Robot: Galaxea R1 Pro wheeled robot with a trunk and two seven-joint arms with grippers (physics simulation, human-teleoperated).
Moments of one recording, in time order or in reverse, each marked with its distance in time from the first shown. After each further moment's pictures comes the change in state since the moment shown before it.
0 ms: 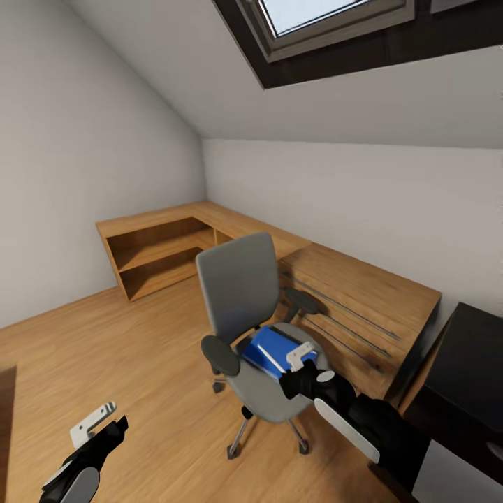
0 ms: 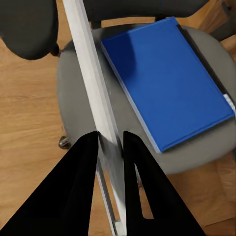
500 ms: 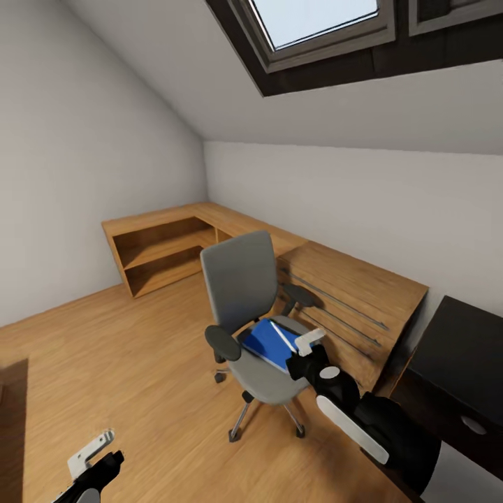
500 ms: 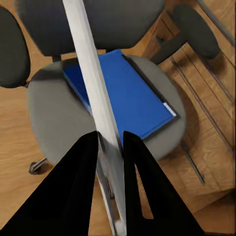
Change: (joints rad) left arm 0.000 -0.013 -0.009 0.187 -0.001 -0.001 -0.007; right arm 0.005 -0.027 -0.009 -0.139 -0.039 -0.034 -0.276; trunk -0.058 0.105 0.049
